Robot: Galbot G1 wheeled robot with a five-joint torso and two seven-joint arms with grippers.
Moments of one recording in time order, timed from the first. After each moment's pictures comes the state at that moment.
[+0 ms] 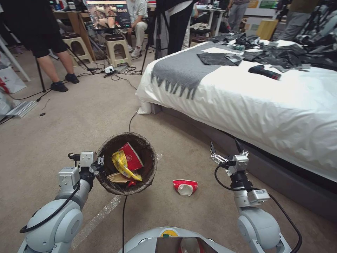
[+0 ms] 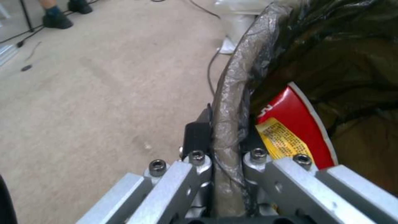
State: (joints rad) left arm 1.67 -1.23 -0.73 -2.47 -0.43 0.68 -0.22; right arm -1.67 1.24 0.54 2.19 0.20 0.19 0.11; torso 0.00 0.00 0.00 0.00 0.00
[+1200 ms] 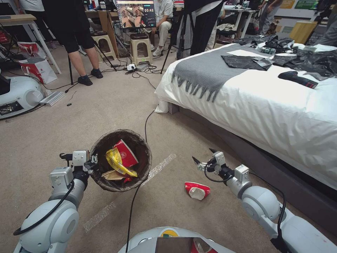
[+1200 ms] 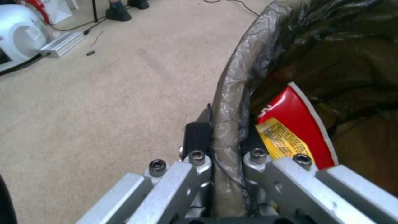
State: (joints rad) left arm 1.68 -1.25 -0.78 -2.48 -0.45 0.66 -0.25; right arm -1.44 0.74 0.31 2.06 0.59 -0.22 0.01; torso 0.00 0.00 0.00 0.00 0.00
